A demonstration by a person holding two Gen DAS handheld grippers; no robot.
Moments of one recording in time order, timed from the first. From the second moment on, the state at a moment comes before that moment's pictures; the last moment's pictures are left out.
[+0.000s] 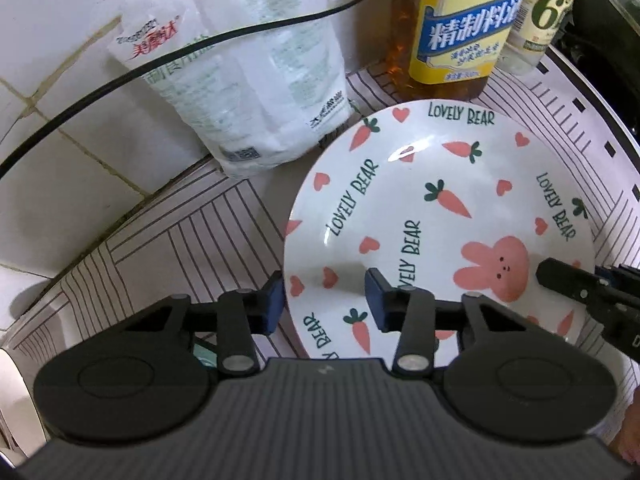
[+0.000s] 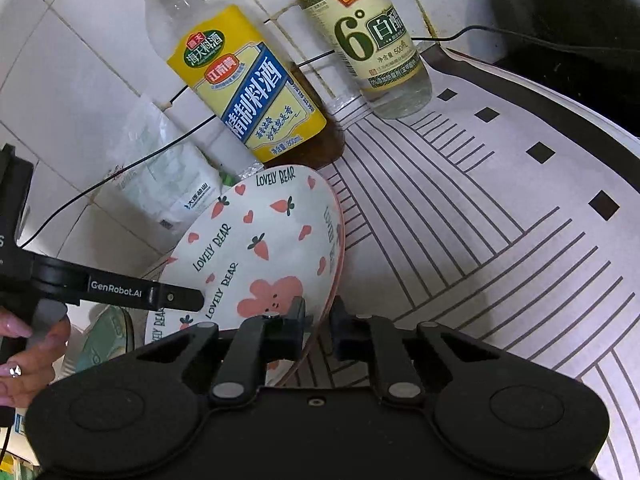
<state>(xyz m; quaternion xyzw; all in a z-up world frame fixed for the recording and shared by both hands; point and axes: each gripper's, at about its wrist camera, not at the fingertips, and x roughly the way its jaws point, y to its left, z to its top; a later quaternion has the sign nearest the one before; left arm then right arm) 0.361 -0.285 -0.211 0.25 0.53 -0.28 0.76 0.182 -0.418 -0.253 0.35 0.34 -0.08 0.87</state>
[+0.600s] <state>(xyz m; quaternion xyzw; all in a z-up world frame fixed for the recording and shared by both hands) 0.333 -0.235 -0.161 0.14 0.55 -0.26 0.78 0.161 -0.410 -0.222 0.32 0.35 -0.04 0.88</state>
